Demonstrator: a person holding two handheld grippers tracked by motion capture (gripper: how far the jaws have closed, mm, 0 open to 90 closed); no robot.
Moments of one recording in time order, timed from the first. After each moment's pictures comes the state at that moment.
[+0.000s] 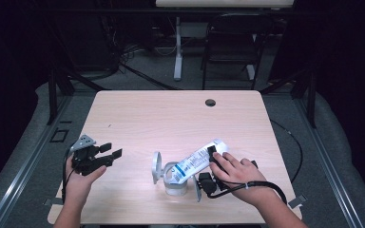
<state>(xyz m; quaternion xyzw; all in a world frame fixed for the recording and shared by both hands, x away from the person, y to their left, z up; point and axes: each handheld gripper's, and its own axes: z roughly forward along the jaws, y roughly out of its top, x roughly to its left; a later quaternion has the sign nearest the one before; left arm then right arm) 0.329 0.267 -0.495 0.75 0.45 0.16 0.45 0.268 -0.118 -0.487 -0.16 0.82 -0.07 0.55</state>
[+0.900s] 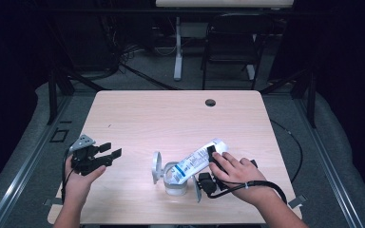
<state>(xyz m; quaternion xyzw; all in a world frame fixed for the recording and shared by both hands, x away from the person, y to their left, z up) 0.329 0.268 -0.494 0.75 0.45 0.16 0.46 0.269 -0.118 -0.487 -0.17 0.82 -0.06 0.55</state>
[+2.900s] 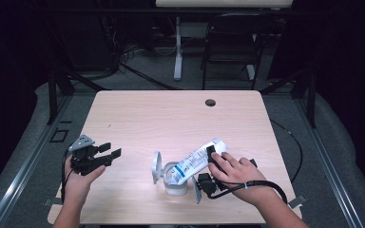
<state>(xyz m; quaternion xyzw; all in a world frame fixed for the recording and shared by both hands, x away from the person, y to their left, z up) 0.329 0.269 -0.494 0.75 0.45 0.16 0.46 0.267 -0.116 -0.485 -0.18 0.81 -0.08 0.55</state>
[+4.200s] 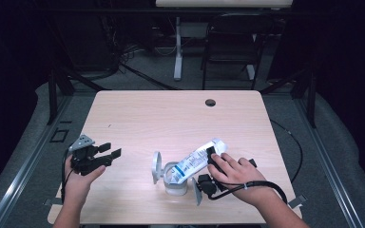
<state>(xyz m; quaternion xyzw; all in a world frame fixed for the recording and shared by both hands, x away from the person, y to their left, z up) 0.329 0.270 -0.495 0.75 0.45 0.16 0.46 0.265 -0.116 -0.486 -0.20 0.80 -0.09 0.55</state>
